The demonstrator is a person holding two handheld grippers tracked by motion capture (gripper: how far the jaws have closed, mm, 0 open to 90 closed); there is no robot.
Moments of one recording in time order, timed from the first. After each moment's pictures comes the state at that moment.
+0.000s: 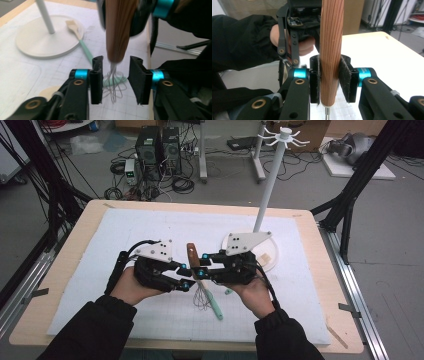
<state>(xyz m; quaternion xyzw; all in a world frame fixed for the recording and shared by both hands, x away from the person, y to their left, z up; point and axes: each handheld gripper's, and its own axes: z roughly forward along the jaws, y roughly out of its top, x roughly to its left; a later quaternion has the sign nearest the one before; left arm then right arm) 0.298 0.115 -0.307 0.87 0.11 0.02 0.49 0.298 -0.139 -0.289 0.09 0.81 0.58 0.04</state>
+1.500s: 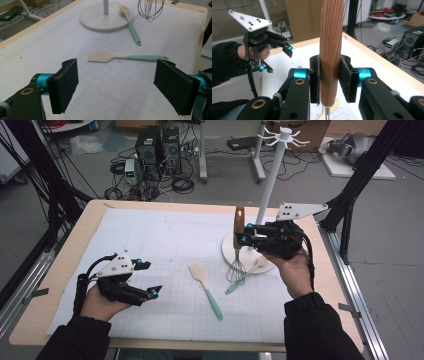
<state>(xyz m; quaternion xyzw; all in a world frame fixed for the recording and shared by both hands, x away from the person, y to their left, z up) 0.268 0.188 -0.338 0.83 0.23 0.16 0.48 0.328 -0.224 -0.239 0.19 0.79 0.57 0.09</state>
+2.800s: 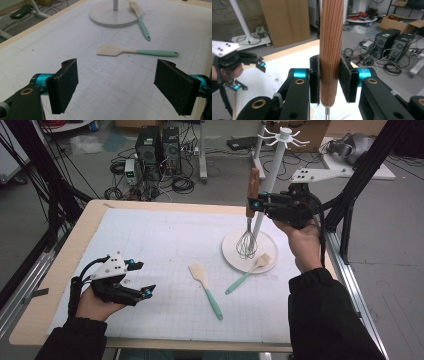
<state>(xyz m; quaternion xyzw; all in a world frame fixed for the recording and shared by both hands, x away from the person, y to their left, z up) 0.267 0.202 -0.346 0.83 0.24 0.18 0.47 0.363 -0.241 -0.186 0.24 0.77 0.56 0.16</state>
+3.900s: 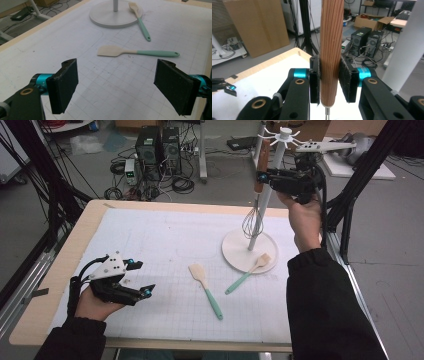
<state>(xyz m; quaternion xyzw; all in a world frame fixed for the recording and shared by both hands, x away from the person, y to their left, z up) 0.267 0.203 -0.346 0.83 0.24 0.18 0.48 0.393 -0.245 -0.154 0.32 0.74 0.55 0.20</state>
